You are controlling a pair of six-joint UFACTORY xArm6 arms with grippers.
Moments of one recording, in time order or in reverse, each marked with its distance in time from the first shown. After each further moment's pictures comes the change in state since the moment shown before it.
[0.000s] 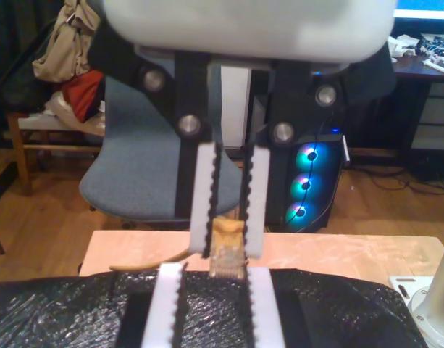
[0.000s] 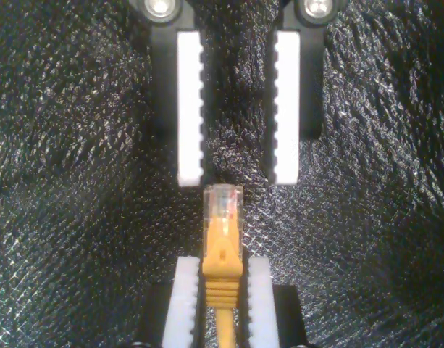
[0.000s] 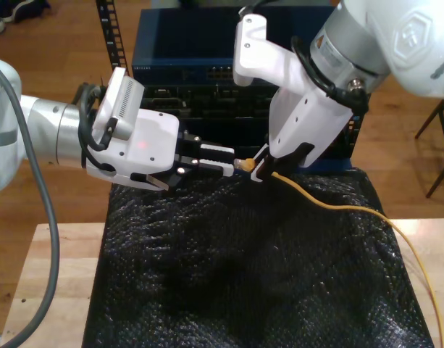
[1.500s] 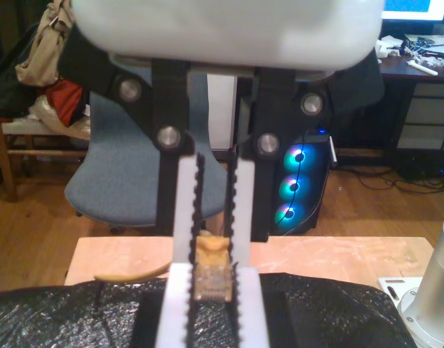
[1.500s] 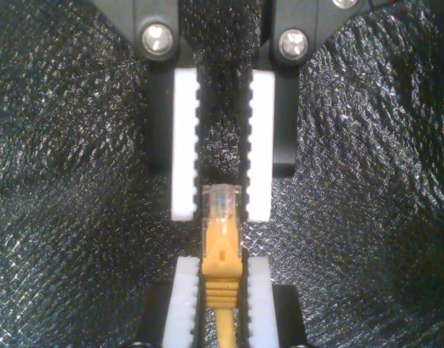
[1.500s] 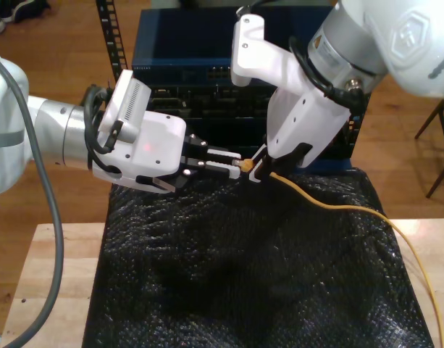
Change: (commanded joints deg) left arm -1.1 0.2 0.0 0.0 0.4 0.4; right arm 0.2 0.2 0.0 0.1 0.0 0.0
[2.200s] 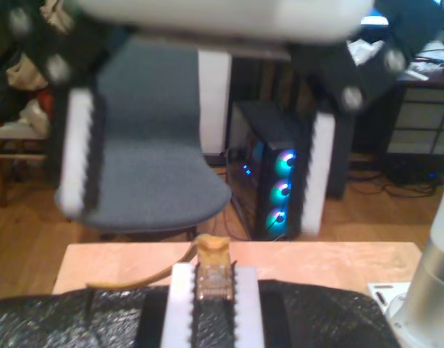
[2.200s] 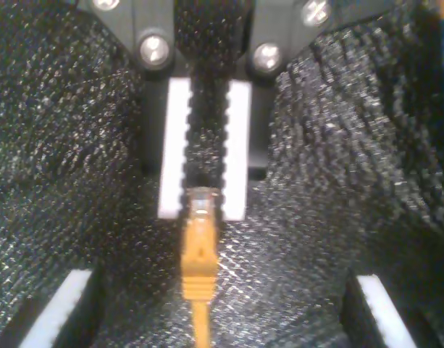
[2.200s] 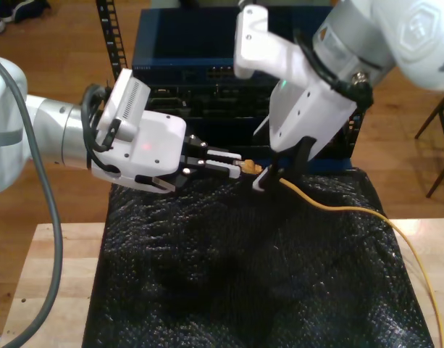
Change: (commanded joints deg) left arm 0.1 0.4 -0.8 0.1 2.9 -1.2; right arm -1.8 -3.4 -1.7 0.3 0.4 -1.1
